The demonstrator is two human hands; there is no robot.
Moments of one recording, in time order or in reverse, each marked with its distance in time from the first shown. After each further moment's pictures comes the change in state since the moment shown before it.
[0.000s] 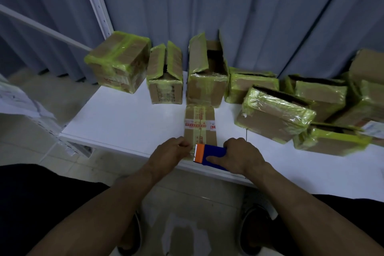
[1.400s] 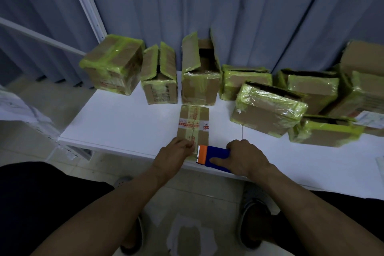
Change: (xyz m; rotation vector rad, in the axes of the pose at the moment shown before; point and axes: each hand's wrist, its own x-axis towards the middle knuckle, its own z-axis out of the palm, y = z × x) left_hand -0.003 0.023 0.014 0.170 -0.088 -0.017; right_hand -0.024 0.021 0.001 0.031 0.000 0.013
